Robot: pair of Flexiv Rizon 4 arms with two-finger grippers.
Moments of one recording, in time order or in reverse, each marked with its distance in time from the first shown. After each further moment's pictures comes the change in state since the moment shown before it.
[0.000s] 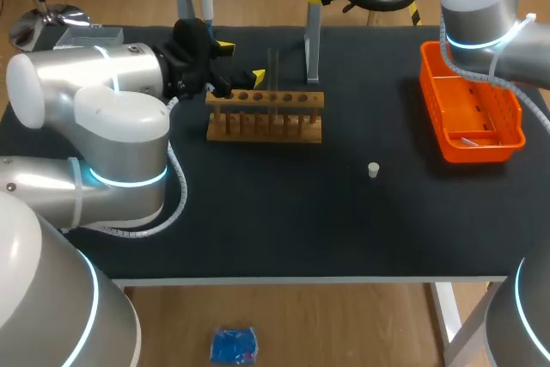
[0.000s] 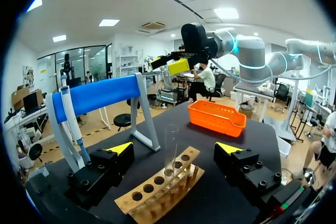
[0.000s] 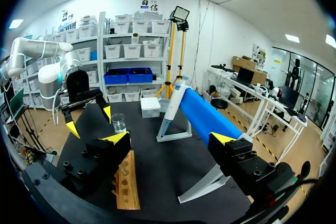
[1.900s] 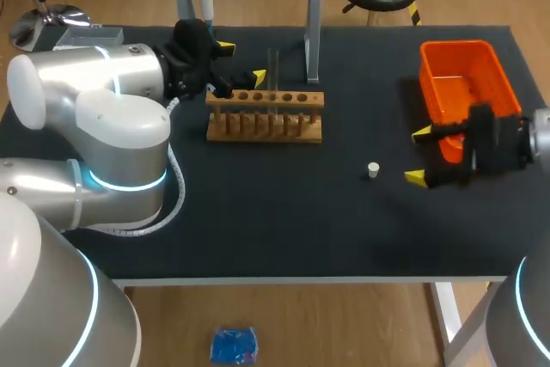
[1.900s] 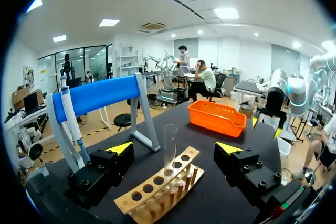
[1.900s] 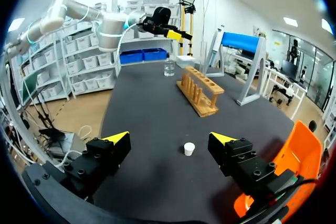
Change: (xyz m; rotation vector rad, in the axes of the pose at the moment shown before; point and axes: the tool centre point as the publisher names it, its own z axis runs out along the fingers) left arm 0.001 0.000 0.000 0.000 -0.003 0.000; right arm 0.234 -0.239 -0.158 0.103 0.004 0.069
